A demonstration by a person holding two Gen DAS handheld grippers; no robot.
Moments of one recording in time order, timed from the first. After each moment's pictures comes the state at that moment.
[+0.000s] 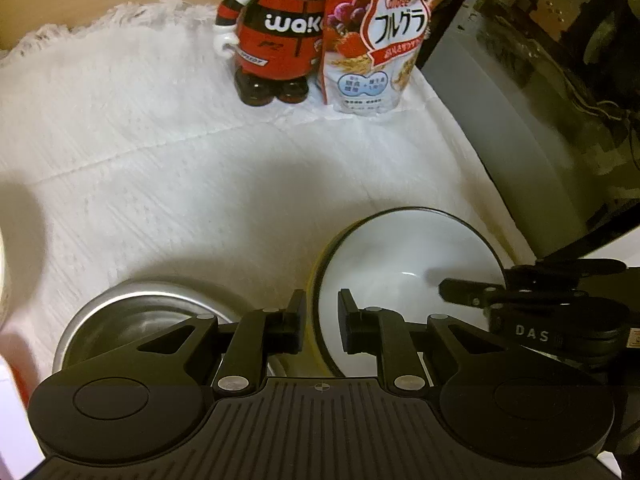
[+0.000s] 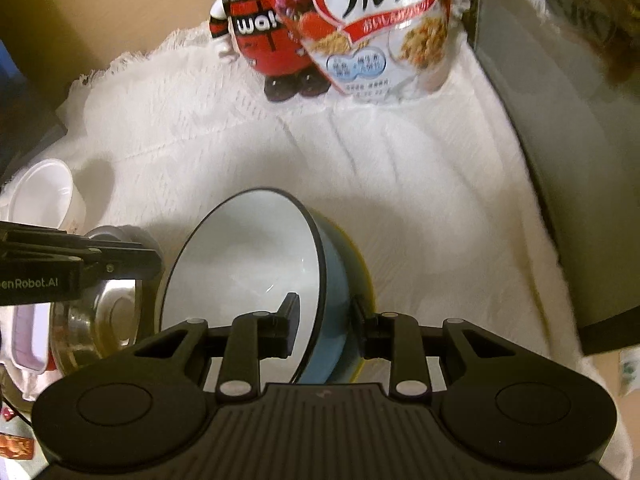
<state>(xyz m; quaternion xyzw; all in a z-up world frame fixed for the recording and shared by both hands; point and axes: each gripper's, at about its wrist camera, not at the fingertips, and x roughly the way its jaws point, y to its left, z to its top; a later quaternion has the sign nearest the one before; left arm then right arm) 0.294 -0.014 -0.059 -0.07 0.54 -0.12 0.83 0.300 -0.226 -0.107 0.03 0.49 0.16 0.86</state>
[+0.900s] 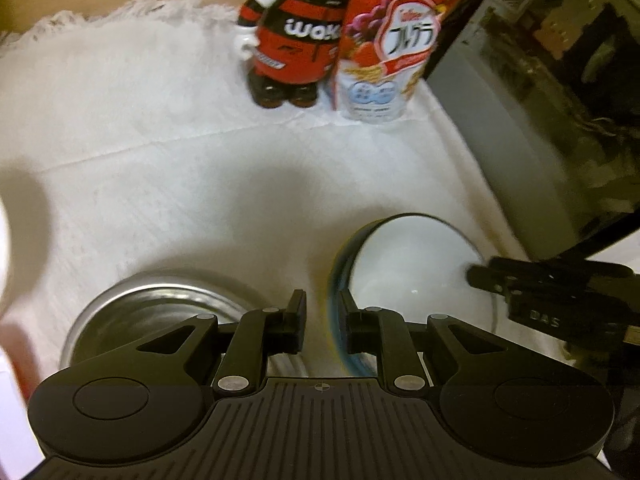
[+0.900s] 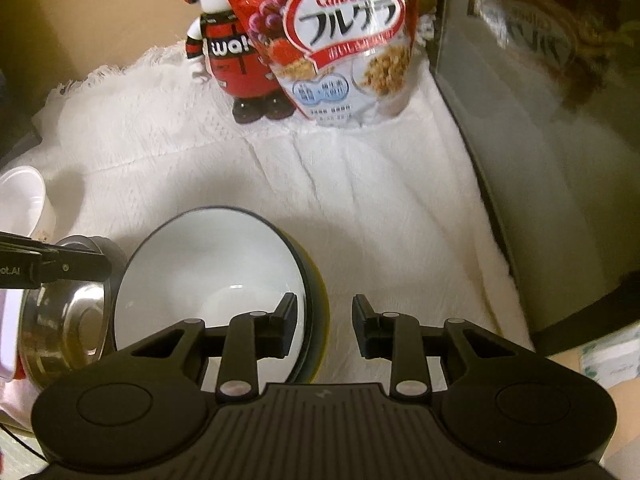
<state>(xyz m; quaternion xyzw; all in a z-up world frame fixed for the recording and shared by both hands) 0.284 0.007 -0.059 -0.10 0.53 -0.13 0.83 0.289 -0.228 -0.098 0.00 0.46 0.11 0.88</state>
